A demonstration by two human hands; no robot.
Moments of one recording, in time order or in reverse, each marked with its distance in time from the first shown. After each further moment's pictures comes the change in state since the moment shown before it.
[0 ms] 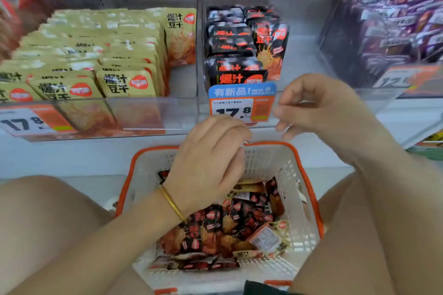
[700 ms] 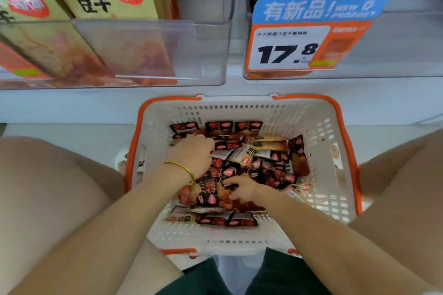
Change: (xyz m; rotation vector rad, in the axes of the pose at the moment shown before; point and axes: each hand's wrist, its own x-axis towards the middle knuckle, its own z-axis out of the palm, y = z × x) left_hand -0.128 -0.111 0.102 0.148 -0.991 -0.651; right_hand -0.044 0.349 0.187 -0.268 -0.758 0.943
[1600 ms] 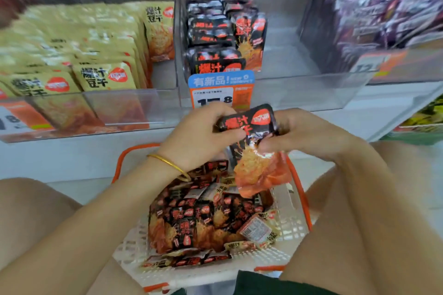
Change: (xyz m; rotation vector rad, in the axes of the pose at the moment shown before) left_hand -0.075 0.120 -0.157 -0.748 0.392 0.401; right_hand -0.329 -0.087 -0.128 0.030 0.323 -0.753
